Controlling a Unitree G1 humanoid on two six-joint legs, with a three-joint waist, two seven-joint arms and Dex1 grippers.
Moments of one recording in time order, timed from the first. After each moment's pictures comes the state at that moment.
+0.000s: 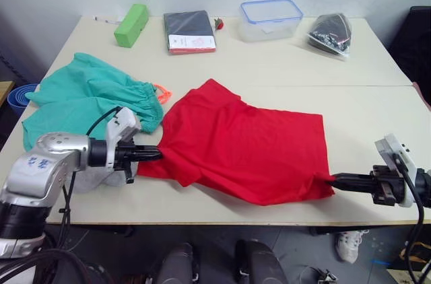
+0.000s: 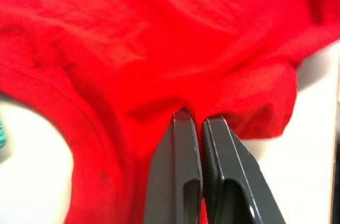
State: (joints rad) left arm -0.47 0.85 -0.01 -0.09 -0.49 0.85 -0.99; right arm -0.06 -1.14 -0.17 0.04 0.90 0.66 1.24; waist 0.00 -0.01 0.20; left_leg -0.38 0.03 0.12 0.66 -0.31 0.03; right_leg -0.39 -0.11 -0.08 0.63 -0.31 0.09
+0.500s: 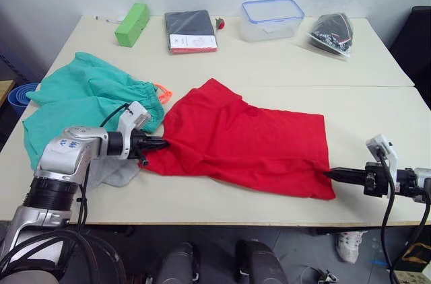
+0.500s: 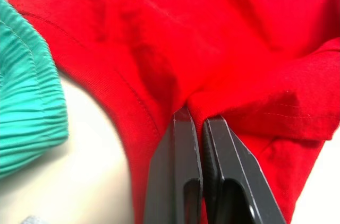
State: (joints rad) left arm -0.59 0.75 -0.06 0.14 -0.41 0.85 -0.93; right arm -0.18 -1.04 -0.12 0.24 0.70 0.76 1.20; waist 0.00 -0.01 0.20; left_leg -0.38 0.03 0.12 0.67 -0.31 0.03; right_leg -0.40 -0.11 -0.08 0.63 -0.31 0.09
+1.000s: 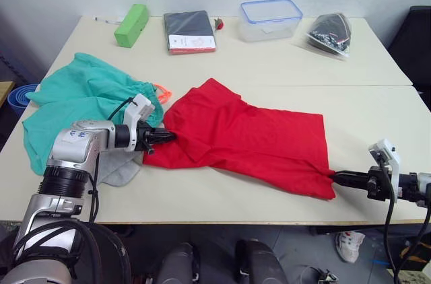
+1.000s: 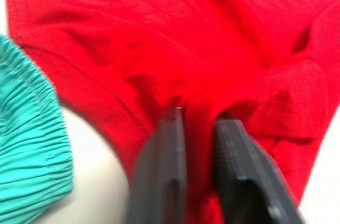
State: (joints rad) left arm -0.68 0.70 -0.07 0.25 -0.37 0.84 -0.93; right arm -0.15 -1.02 -0.18 0.25 0.62 0.71 1.20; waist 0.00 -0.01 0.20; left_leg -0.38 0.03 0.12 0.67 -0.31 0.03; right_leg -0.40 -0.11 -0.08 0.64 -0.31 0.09
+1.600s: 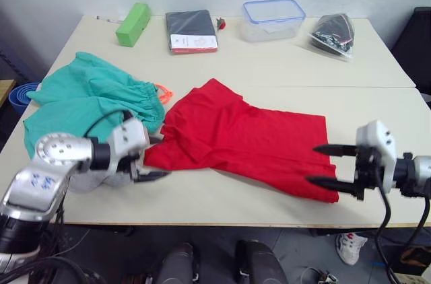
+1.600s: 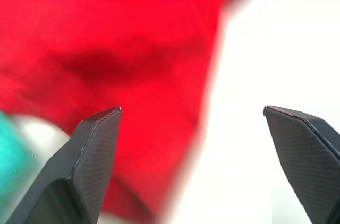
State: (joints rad) left arm -0.23 0.96 -0.03 -0.30 -0.23 0.42 -1.03; right arm 0.04 -1.00 -0.28 -0.38 0.54 0.49 1.14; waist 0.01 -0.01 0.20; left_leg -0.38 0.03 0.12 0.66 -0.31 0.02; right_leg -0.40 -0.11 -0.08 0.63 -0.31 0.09
